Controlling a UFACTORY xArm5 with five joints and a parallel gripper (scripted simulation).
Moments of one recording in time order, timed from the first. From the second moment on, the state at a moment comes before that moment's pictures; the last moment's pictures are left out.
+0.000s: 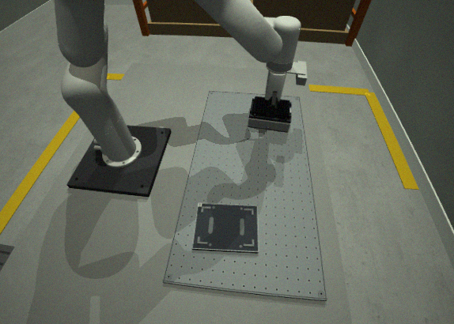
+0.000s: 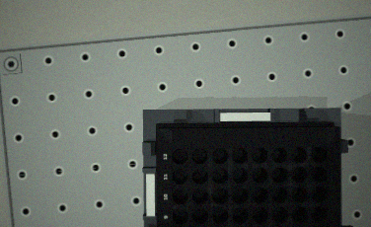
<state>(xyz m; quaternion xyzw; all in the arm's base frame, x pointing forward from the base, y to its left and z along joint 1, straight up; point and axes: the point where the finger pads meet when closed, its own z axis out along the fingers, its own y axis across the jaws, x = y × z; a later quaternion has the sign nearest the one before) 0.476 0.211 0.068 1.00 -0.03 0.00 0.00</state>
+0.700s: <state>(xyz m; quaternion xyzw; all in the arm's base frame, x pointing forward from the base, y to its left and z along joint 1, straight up) 0.476 0.211 0.078 1.00 -0.03 0.00 0.00</state>
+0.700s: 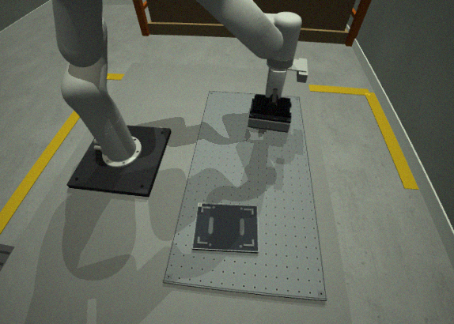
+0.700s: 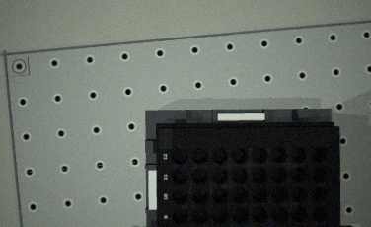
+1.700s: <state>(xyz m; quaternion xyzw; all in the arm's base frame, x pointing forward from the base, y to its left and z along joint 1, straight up) 0.476 0.211 0.094 1.00 -0.03 0.00 0.00</state>
